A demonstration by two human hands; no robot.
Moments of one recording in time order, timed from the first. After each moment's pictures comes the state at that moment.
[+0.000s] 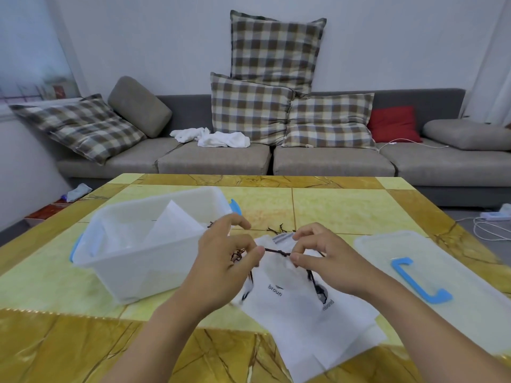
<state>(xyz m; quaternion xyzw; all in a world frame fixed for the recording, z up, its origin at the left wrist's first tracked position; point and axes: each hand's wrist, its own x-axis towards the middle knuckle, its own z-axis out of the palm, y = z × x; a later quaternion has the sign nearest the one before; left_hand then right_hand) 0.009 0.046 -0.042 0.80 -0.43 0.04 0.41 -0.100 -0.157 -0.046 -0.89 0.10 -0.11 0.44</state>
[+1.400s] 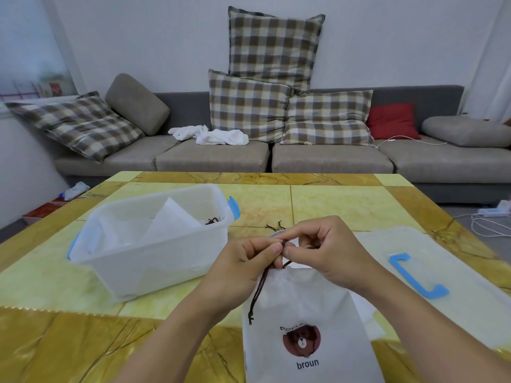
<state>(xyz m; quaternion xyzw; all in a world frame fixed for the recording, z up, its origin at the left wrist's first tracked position) -0.026 0.030 -0.025 0.69 -0.38 -0.23 0.58 -0.106 -0.141 -0.027 -0.82 0.00 -0.21 0.53</state>
